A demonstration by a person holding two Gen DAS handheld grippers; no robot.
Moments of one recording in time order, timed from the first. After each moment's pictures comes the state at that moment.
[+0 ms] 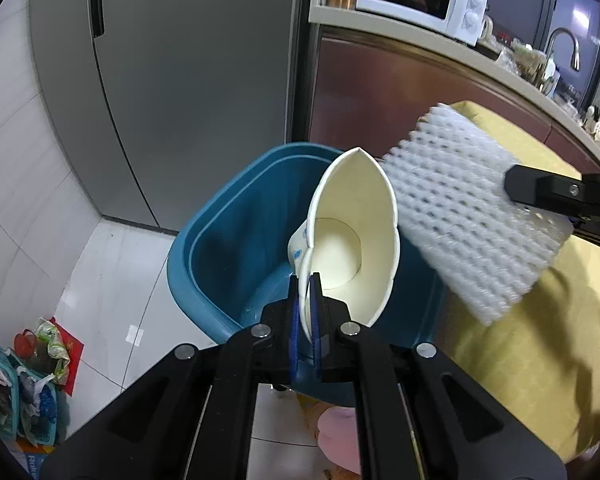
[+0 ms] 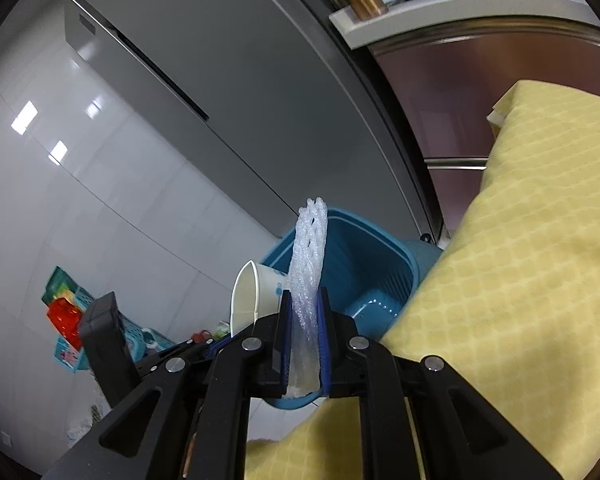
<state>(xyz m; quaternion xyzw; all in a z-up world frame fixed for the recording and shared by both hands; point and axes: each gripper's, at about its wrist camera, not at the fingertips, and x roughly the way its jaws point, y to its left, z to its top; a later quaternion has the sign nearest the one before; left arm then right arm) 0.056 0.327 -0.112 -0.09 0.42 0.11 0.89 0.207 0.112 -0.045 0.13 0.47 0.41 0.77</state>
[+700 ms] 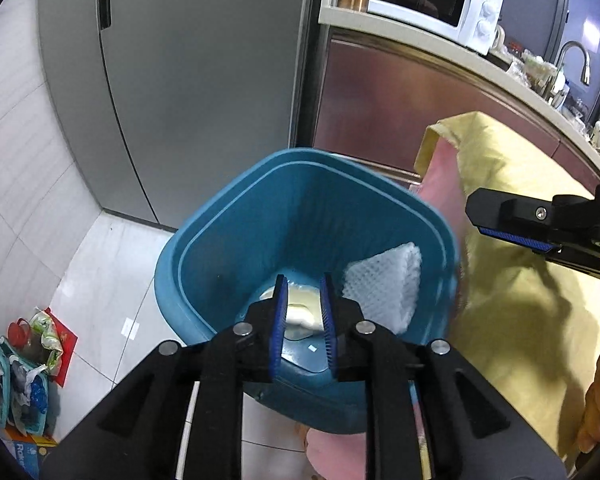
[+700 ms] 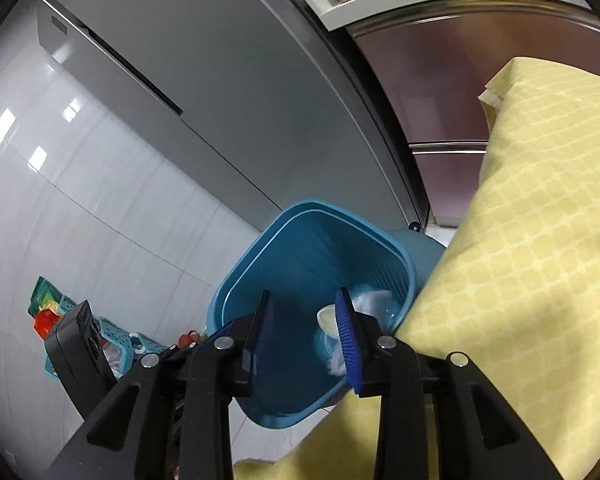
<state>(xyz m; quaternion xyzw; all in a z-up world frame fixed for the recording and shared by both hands) 0.067 0.317 -0.114 -0.11 0.41 0.12 0.90 0.215 0.121 -0.059 0.14 0.49 0.38 0.77</state>
